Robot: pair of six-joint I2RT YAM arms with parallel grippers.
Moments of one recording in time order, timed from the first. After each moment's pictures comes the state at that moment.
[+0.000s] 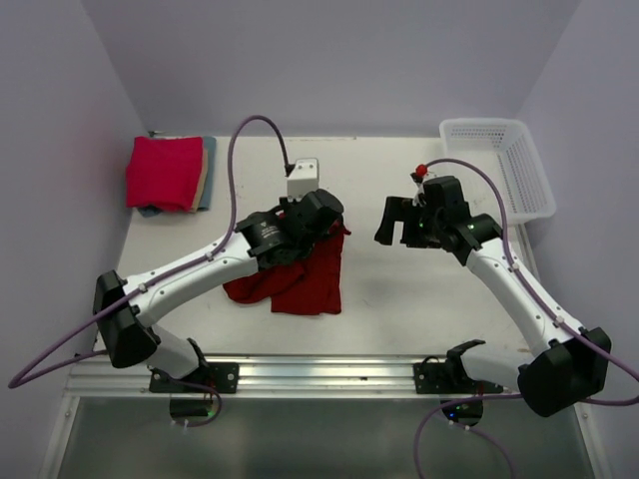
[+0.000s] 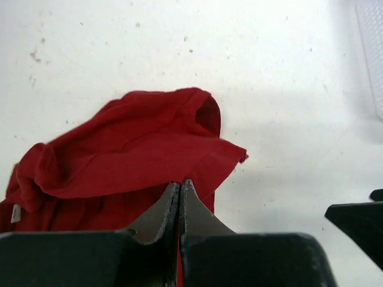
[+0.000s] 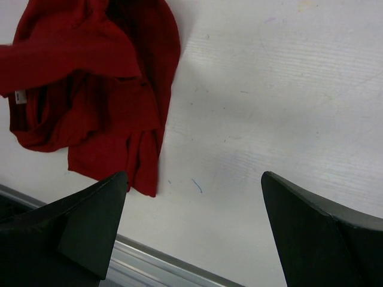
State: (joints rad) left arm -0.98 1.50 1.40 -0.69 -0.72 -0.75; right arm 0.36 1.19 1.07 -0.69 -0.10 0.41
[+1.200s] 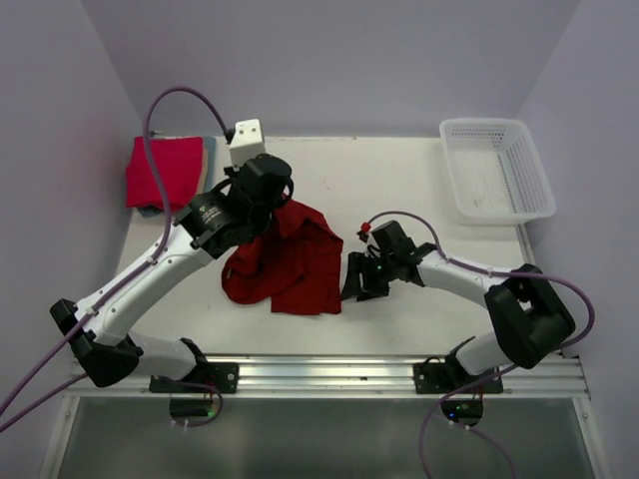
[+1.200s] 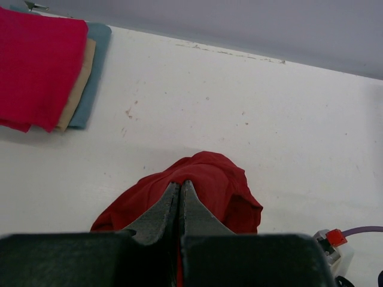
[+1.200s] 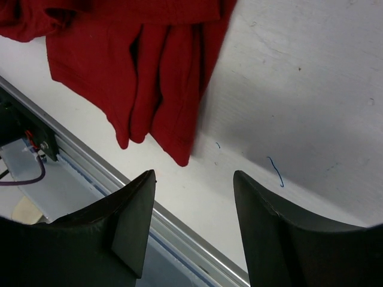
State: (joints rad) left arm -0.82 1.34 1.55 -0.80 -0.85 -0.60; right arm 0.58 1.46 0.73 -0.32 -0.44 0.58
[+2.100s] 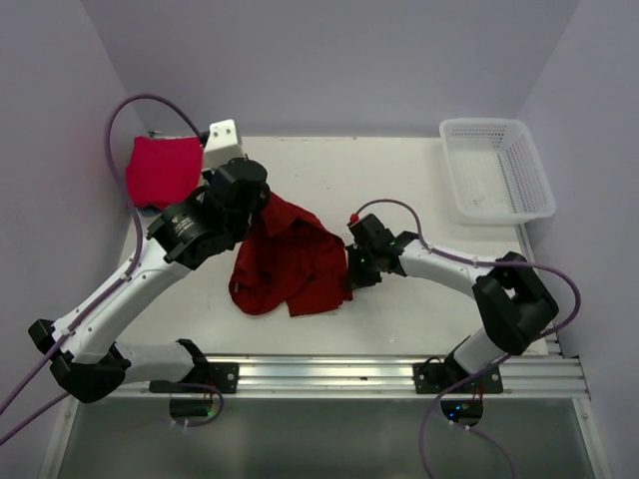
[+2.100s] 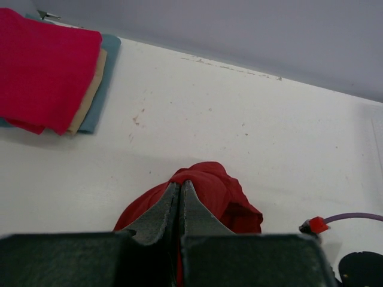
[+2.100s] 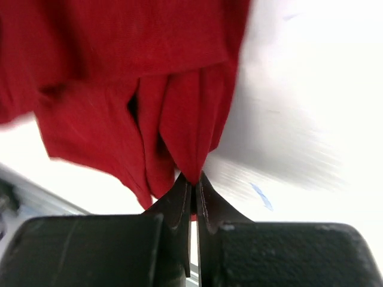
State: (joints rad) left arm -0.80 1.24 1.52 -0.79 -0.85 -0.60; right arm 0.70 1.61 0.87 -0.37 -0.22 0.63
